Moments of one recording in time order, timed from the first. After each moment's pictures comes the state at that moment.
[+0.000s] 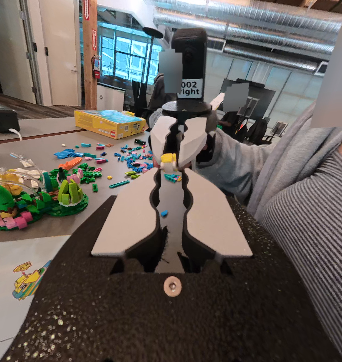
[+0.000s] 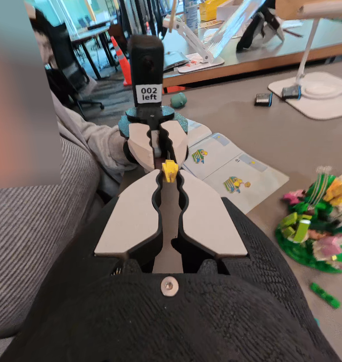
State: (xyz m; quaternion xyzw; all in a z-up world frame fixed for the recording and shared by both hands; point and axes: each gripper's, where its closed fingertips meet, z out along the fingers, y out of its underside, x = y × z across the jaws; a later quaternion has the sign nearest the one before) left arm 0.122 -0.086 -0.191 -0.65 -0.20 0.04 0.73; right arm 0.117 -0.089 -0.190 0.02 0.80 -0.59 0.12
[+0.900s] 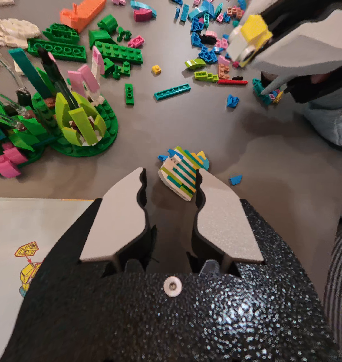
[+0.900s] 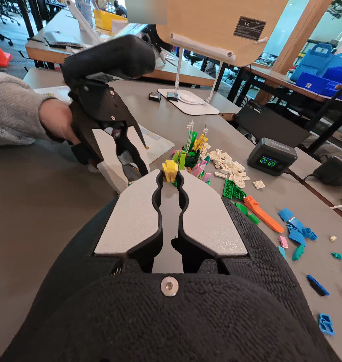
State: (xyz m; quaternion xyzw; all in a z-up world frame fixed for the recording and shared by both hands) left arm 0.050 -0.046 -0.317 -0.84 -0.36 0.02 0.42; right arm 0.034 -0.003 -0.230 0.06 0.77 -0.61 -0.18
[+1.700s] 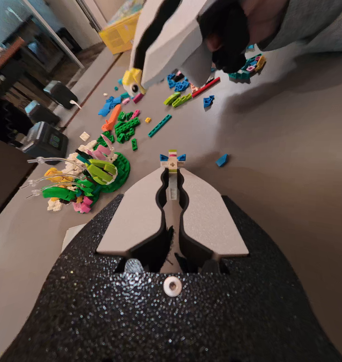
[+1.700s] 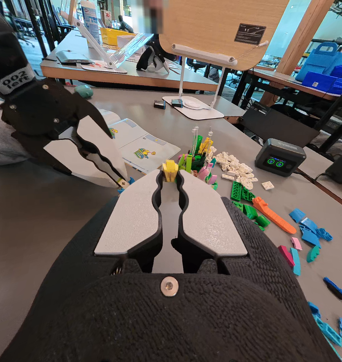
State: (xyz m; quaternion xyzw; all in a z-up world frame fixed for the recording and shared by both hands) left arm 0.083 -0.044 -0.284 -0.84 -0.13 0.32 0.43; right arm 0.042 -0.003 -0.228 0.07 0.76 -0.62 -0.16
